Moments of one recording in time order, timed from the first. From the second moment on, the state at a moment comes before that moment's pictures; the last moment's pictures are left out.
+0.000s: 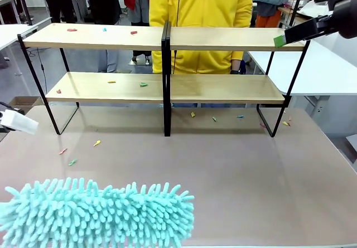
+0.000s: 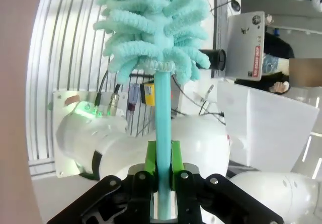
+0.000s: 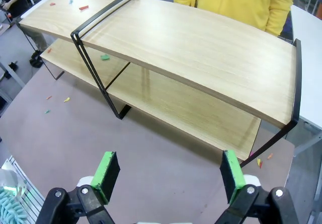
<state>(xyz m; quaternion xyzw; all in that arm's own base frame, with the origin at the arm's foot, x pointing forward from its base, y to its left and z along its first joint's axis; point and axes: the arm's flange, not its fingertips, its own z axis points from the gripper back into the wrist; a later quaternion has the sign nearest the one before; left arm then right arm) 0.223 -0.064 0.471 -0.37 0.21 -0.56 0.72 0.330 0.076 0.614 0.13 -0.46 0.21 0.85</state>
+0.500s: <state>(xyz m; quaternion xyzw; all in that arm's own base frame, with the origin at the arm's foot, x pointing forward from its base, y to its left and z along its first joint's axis) 0.246 -0.216 0.428 -0.47 0.11 -0.31 0.82 0.330 0.076 0.614 0.13 -0.46 0.21 0.85</state>
